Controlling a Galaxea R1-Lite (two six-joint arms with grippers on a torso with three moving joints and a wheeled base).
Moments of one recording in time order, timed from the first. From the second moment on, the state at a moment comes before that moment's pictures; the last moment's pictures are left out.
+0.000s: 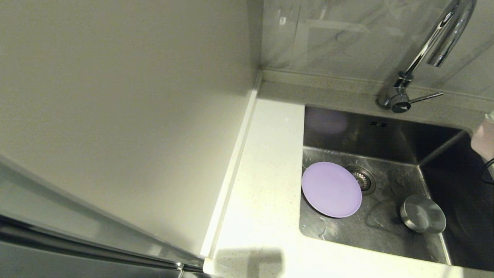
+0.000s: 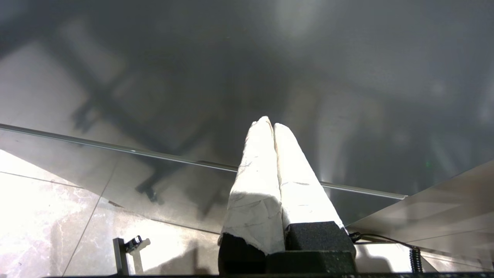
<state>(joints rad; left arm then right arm) 0.00 0.00 0.00 -0.01 0.00 0.00 -0.42 1.36 -0.63 -0.86 0.34 0.65</state>
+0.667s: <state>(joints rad) 0.00 0.00 0.00 -0.01 0.00 0.00 -0.42 1.22 -0.44 -1.31 0.75 1.57</state>
